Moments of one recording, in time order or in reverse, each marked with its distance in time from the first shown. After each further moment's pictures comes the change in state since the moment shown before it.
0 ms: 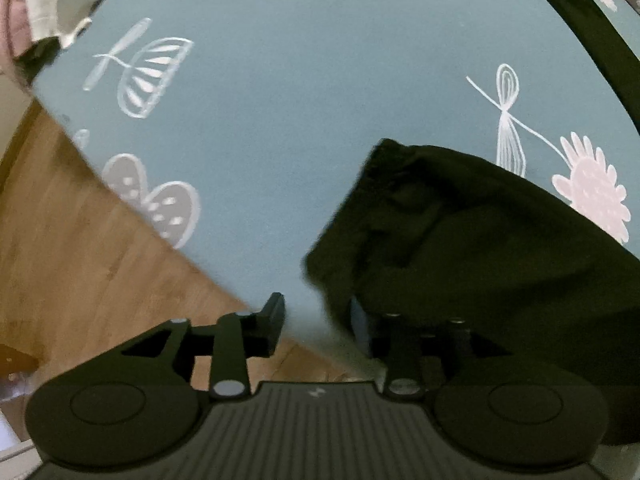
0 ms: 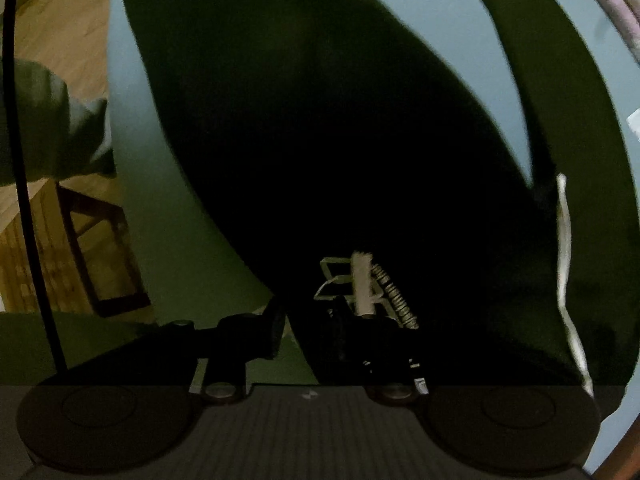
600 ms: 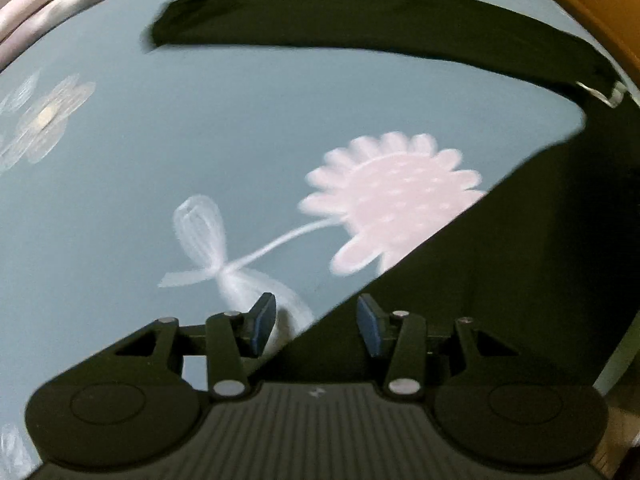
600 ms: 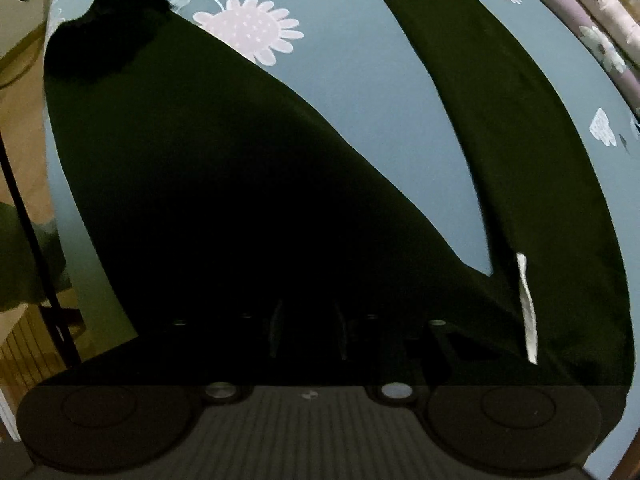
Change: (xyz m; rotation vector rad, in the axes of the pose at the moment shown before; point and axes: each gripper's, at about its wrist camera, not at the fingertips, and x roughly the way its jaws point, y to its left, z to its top) left arm 0.024 -0.176 0.044 0.965 -0.261 -0.349; right arm -0.004 -0.028 0.058 0.198 -0.137 -0.026
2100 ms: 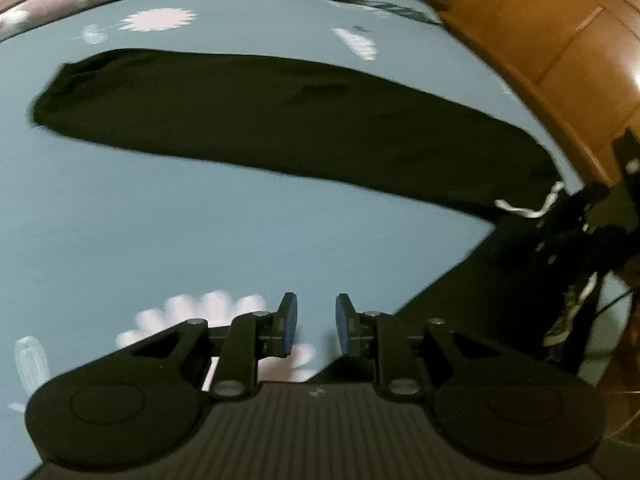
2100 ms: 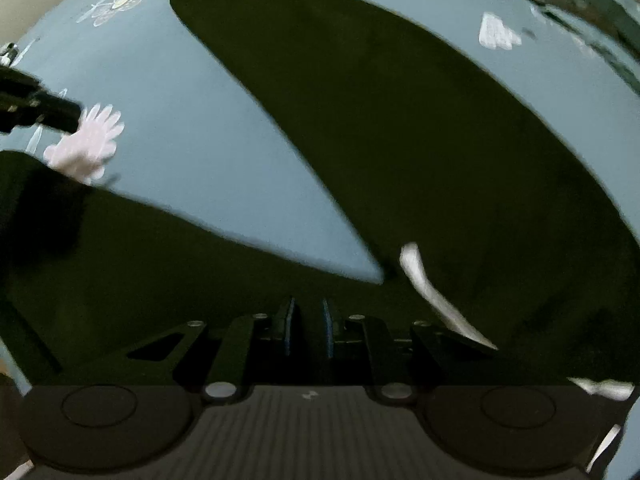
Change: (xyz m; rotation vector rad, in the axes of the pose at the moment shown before) left arm 0.012 -0.078 0.099 -0.132 -0.162 -0.214; right arm 0.044 -0.107 -0.012 0.469 -0.068 -0.014
